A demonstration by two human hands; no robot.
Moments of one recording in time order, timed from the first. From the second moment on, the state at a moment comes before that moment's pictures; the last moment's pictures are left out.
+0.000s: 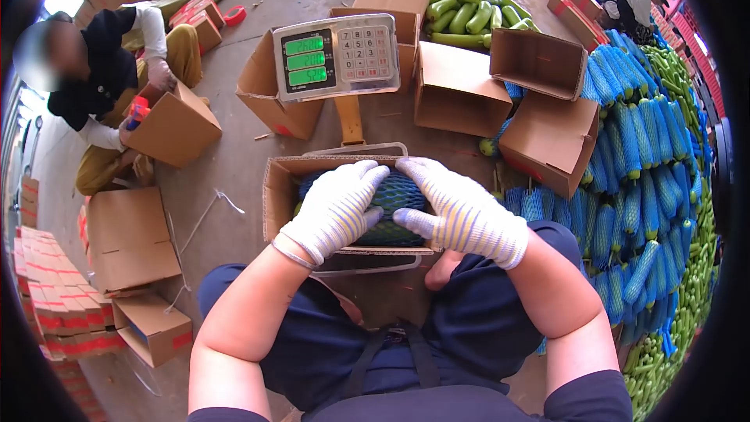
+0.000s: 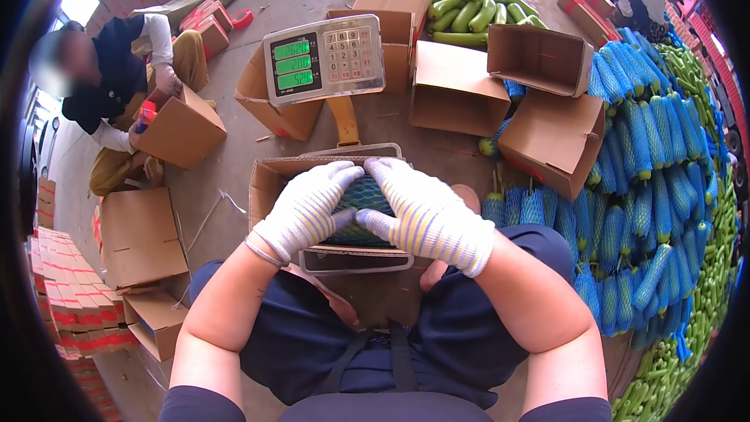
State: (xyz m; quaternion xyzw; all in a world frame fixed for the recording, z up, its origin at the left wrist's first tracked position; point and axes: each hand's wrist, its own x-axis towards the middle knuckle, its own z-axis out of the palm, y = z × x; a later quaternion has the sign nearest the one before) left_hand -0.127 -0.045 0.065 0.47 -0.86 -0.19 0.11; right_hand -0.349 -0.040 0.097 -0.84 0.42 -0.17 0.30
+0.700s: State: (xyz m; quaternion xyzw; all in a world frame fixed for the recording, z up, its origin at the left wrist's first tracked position) left_hand -0.109 -0.040 0.031 0.53 -0.83 -0.16 0.04; right_hand -0.316 -0.063 0.046 -0.73 0.58 -0.12 0.33
